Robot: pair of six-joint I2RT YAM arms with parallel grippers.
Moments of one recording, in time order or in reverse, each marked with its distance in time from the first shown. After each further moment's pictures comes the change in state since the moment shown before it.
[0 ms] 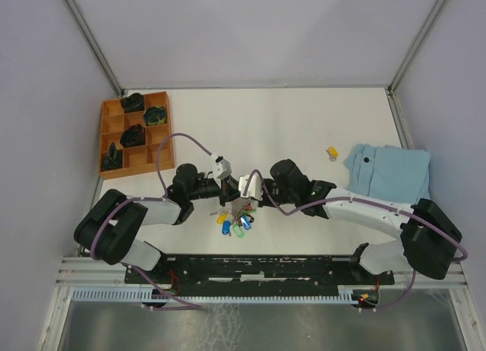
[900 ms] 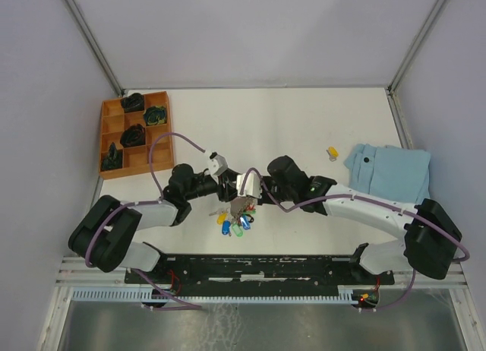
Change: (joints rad) left arm 0.010 -0.057 -0.015 0.007 -0.109 -0.013; right arm 0.011 0.006 0.072 -0.111 0.060 -0.040
